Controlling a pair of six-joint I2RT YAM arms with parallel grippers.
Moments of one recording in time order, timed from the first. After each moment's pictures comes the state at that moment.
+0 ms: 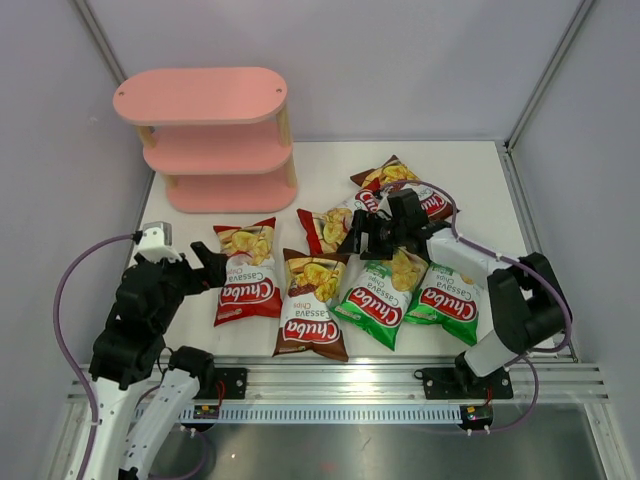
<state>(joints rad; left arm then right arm) -0.27 0.40 0.82 -0.75 -0.14 -0.37 0.46 1.54 0.93 -0.16 -0.48 0.61</state>
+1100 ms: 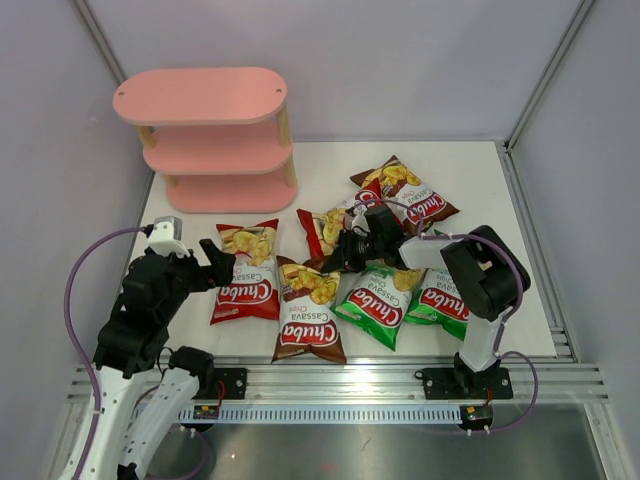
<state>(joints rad) -0.28 0.46 0.82 -0.74 -0.06 -0.37 0.55 1.86 0.90 0.23 -0.71 0.73</state>
